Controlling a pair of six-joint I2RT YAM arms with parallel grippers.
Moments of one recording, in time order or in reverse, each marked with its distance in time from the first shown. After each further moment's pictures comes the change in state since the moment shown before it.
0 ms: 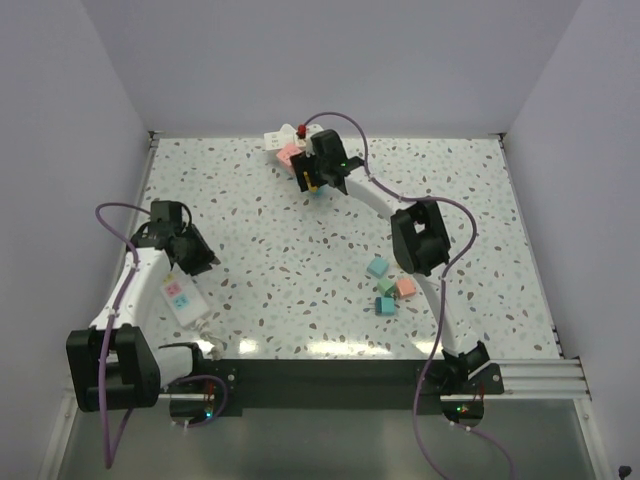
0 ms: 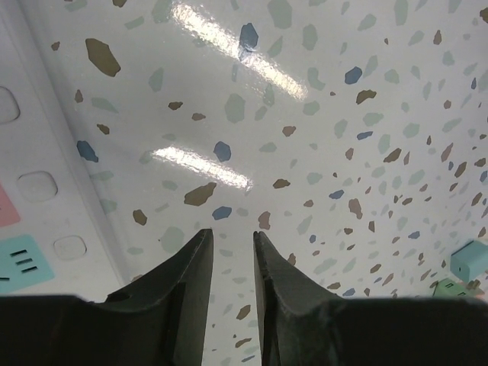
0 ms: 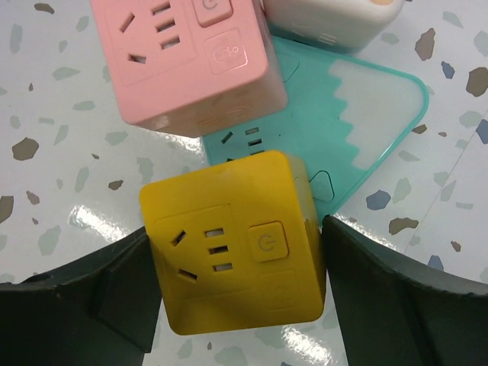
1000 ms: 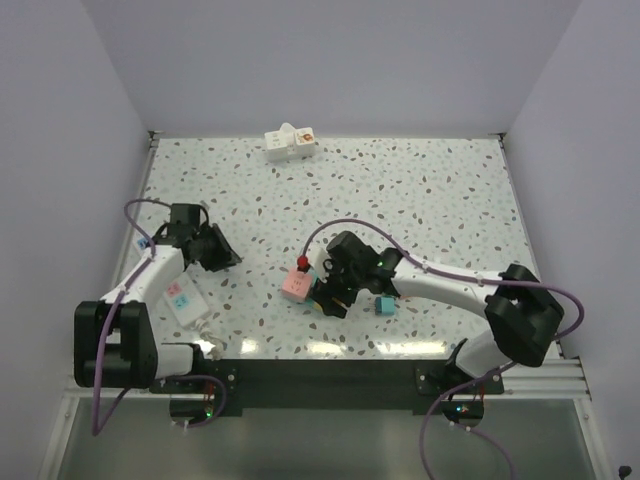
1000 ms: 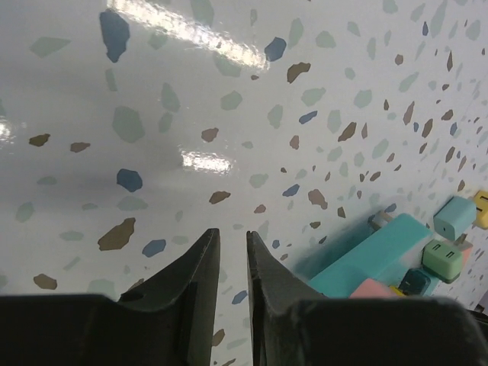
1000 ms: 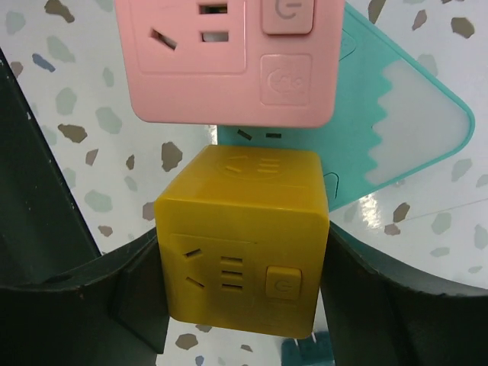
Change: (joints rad) left arm -0.083 0.097 -0.081 0.242 0.148 0.013; right arm 0.345 -0.926 -1.196 -0.055 -0.285 -0.245
